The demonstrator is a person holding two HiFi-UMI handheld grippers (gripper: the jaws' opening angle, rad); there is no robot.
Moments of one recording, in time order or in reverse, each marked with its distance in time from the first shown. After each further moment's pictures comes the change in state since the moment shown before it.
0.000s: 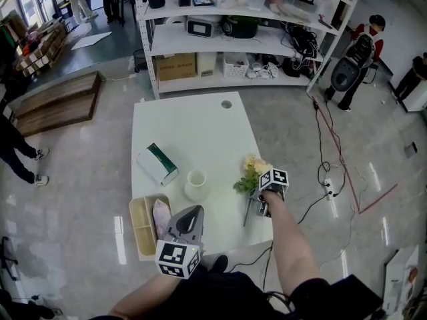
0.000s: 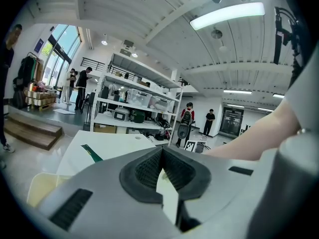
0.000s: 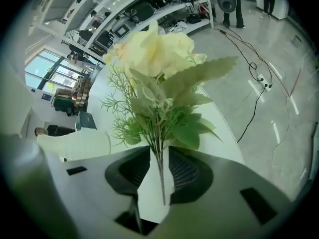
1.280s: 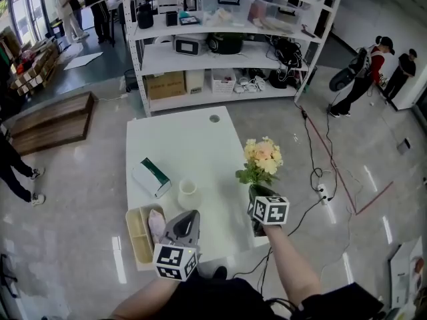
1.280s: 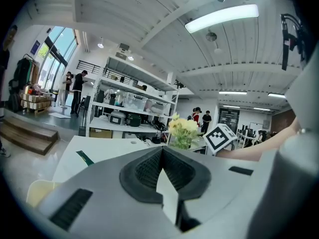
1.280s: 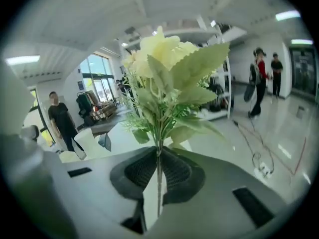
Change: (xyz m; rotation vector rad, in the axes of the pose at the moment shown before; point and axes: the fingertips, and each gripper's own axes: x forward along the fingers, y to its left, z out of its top) left arm 0.001 -0.013 0.013 0.031 -0.035 -0.034; right arm -0.149 0.078 0.020 -0.498 -0.843 -0.014
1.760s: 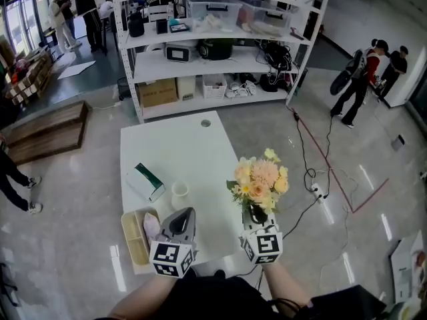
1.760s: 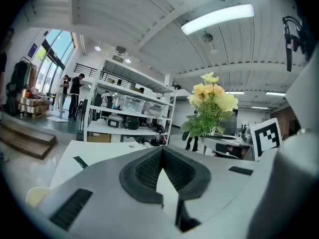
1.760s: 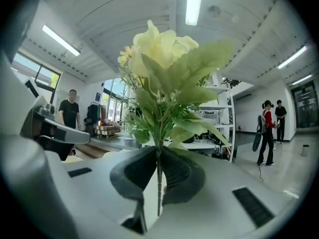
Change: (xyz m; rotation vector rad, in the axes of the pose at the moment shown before) left arm 0.005 -0.008 0.012 0.030 -0.023 -0.015; right arm -0.123 0.073 0.043 -0.278 -0.486 -0.015
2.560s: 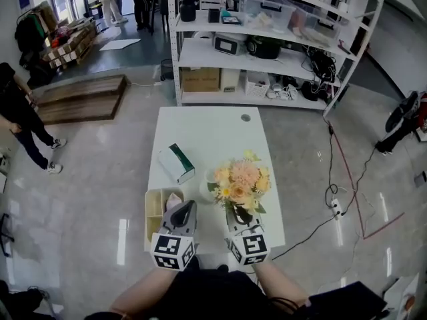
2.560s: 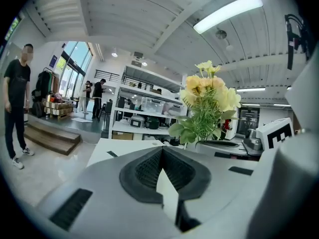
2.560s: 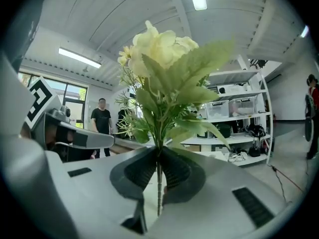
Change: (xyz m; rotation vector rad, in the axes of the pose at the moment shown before) left arm -0.058 0.051 -0.007 -0.041 -0.005 0.230; right arm 0.024 0.135 -0.006 0.047 0.019 0.360
